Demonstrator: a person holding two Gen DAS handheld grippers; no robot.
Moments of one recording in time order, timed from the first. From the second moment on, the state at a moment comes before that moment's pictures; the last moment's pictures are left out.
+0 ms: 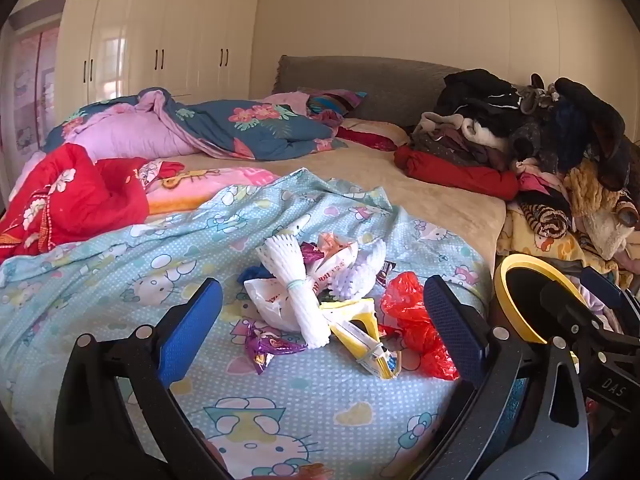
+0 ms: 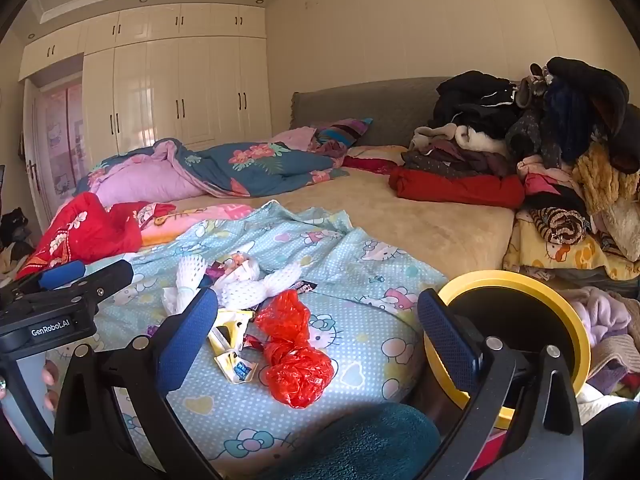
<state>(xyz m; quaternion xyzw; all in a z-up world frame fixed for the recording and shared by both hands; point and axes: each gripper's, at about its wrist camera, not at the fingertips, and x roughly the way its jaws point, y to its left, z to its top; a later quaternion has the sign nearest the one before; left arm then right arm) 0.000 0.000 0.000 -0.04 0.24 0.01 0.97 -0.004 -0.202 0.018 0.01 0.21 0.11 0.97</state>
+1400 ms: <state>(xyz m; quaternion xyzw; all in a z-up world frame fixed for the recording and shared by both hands) 0.000 0.000 0.000 -0.05 0.24 0.01 0.97 -0.003 -0.201 0.016 0.01 0.22 0.11 0.97</state>
